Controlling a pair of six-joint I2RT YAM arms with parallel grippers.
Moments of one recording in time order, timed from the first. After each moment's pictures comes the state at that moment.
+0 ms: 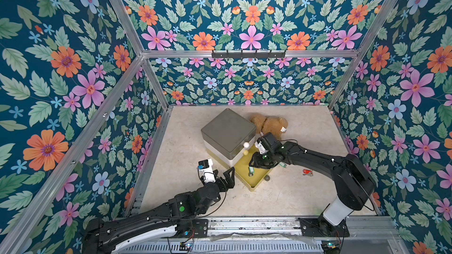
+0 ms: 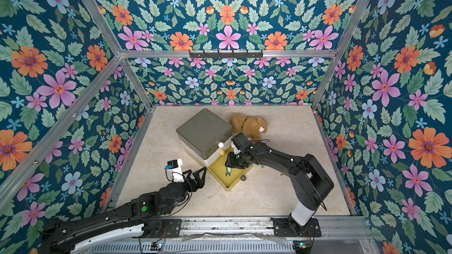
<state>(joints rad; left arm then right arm) -1.24 0.59 0.34 -0.21 -0.70 -0.96 0.76 1.71 1.09 -0.47 -0.35 0.70</state>
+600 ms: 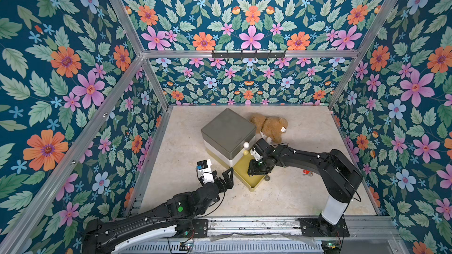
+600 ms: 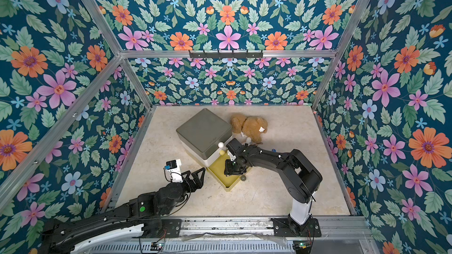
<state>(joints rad) -1.24 0.57 0.36 -0.27 -0.70 -0.99 0.81 1.79 1.08 -0.49 -0.34 0.64</state>
